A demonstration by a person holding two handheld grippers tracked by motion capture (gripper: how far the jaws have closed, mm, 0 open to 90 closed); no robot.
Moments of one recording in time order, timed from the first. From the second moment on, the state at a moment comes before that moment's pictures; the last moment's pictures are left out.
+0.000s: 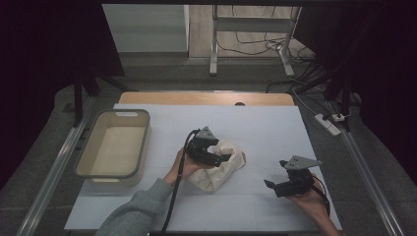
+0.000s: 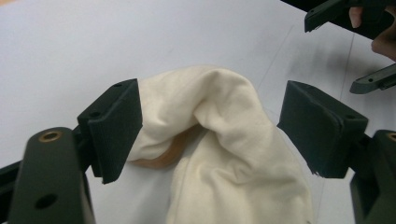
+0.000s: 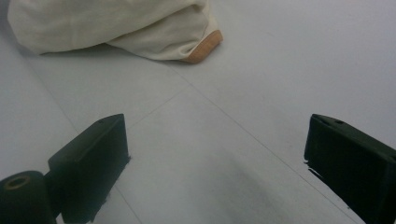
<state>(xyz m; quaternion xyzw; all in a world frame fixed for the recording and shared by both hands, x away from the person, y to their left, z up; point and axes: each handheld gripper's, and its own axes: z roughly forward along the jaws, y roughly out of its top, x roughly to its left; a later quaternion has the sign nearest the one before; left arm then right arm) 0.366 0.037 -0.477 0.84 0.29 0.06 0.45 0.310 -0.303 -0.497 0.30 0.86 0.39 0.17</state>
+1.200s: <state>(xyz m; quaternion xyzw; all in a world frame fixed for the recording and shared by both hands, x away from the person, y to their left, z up) 0.281 0.163 -0.461 0.81 0.37 0.14 0.44 0.307 -0.310 -0.490 0.31 0.84 0.41 0.18</state>
